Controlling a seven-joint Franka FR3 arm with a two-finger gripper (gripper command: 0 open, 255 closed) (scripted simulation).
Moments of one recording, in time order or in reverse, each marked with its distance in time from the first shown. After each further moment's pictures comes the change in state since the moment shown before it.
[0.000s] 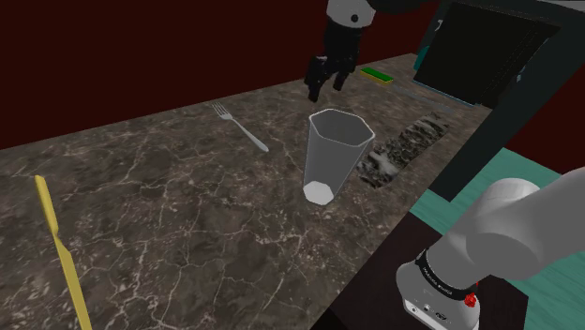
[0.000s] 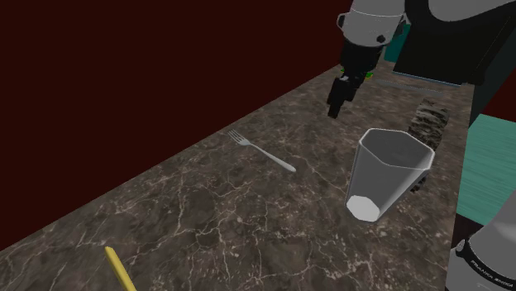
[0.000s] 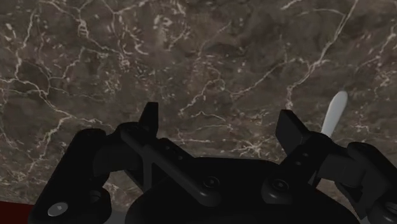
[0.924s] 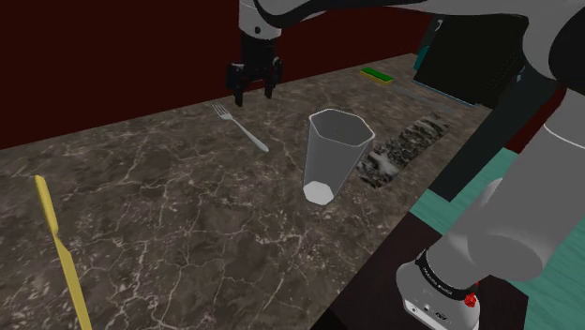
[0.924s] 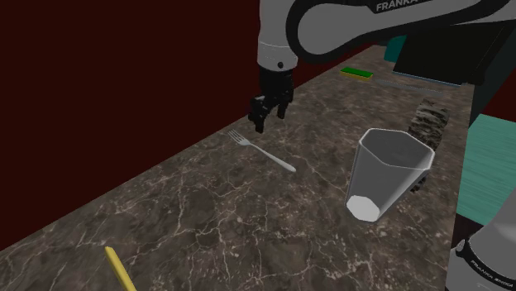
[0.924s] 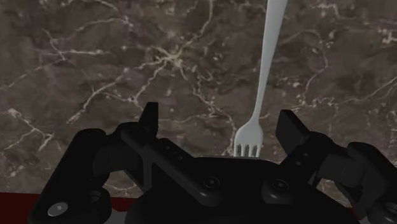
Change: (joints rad) arm 0.045 0.519 0.097 0.418 -0.030 0.079 0.186
